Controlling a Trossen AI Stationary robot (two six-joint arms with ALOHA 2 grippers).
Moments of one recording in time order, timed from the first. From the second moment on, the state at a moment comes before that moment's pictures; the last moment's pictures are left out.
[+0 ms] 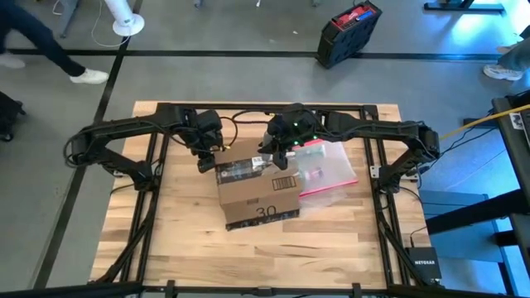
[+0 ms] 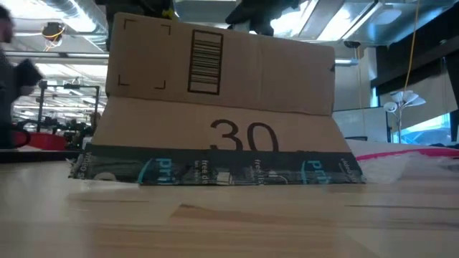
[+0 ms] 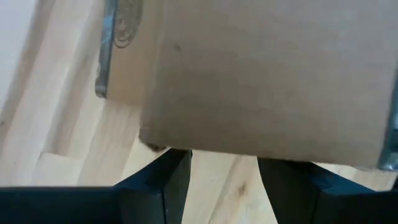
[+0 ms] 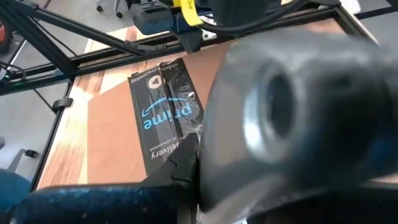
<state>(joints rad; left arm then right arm) 0.35 1.34 1.14 -1.12 0.22 -0.07 -0.16 1.59 1.44 -0.45 -0.24 0.12</state>
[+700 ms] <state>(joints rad) 0.44 1.33 1.27 -1.03 0.27 0.05 -0.16 1.59 1.44 -0.47 -0.25 0.10</state>
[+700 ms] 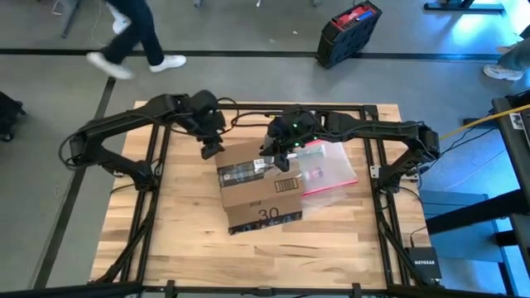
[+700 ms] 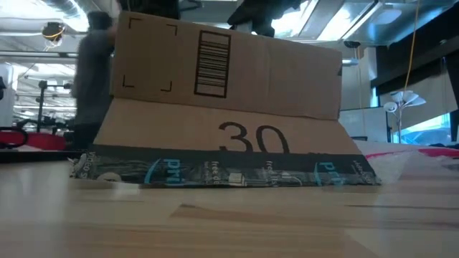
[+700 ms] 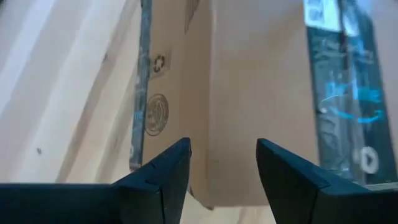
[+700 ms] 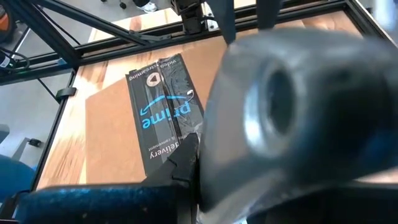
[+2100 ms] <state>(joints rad) 0.48 1.38 1.17 -0.91 0.38 0.12 -0.01 1.89 1.47 0.31 -0.21 0.06</state>
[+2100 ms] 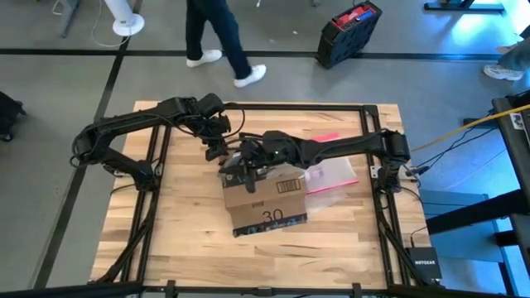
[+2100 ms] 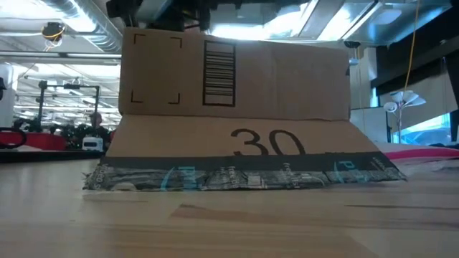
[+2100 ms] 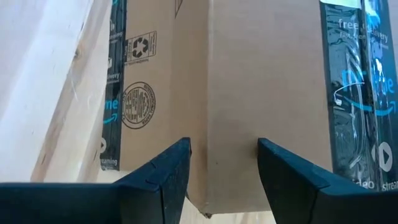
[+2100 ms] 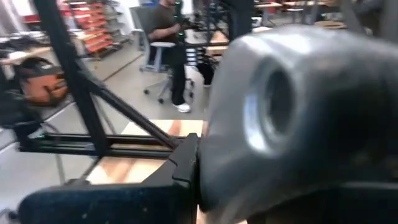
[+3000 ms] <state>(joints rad) 0.48 1.38 1.17 -0.93 0.38 0.15 -0.02 1.95 1.47 0.31 -0.18 0.07</state>
